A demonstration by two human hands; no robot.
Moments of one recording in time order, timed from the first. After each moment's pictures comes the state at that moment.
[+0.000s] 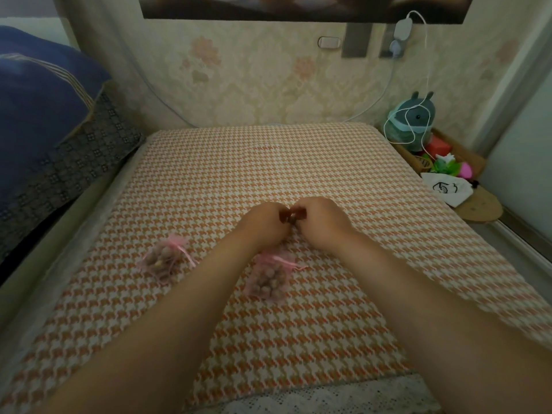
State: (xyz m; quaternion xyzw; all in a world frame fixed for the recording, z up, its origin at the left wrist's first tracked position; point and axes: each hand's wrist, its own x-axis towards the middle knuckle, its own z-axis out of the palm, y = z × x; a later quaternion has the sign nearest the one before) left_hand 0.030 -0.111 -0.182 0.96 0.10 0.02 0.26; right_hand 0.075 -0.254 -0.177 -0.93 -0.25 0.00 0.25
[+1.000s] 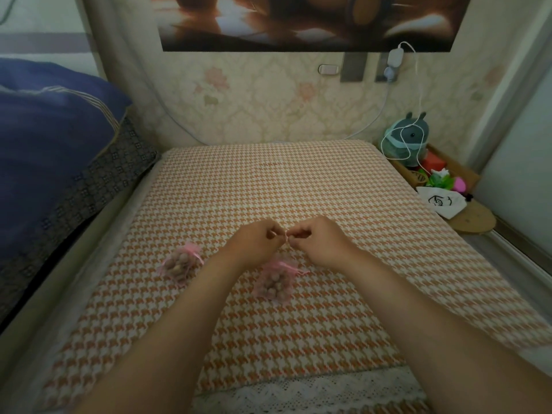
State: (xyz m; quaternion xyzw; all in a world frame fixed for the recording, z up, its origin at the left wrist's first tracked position) left_hand -0.026 -0.099 -0.162 0.93 0.09 0.03 0.35; right_hand 0.039 -0.266 -0.165 -0.87 -0.27 0.10 0.40
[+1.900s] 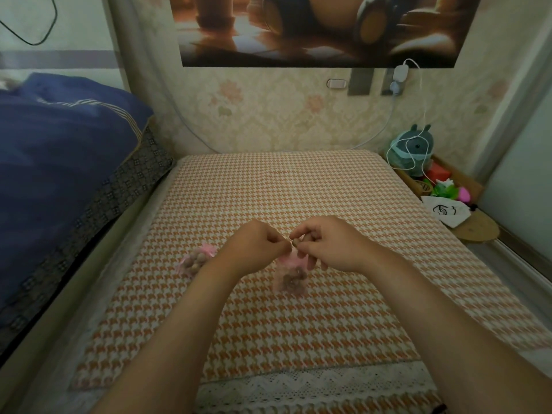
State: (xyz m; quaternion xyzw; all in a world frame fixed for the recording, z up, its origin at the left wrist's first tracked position) left_hand -0.073 -0.097 -0.124 0.93 0.07 0.06 0.36; right_hand 0.003 -0.281 -0.113 -0.83 -0.36 0.17 0.39
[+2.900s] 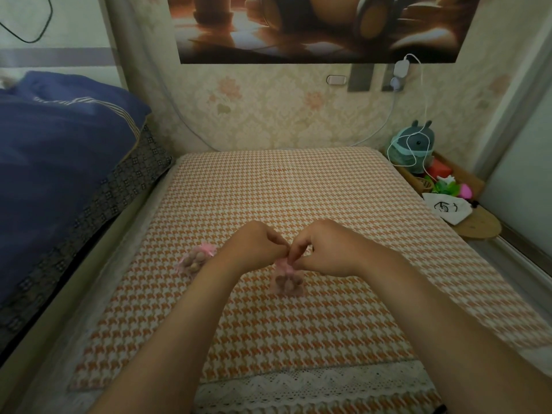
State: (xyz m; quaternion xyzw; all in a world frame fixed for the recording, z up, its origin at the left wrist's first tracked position) left_hand -0.079 -0.107 -0.108 0.92 0.13 -0.01 0.38; right_hand -0.008 -0.279 -0.103 -0.86 -0.42 0.14 0.25
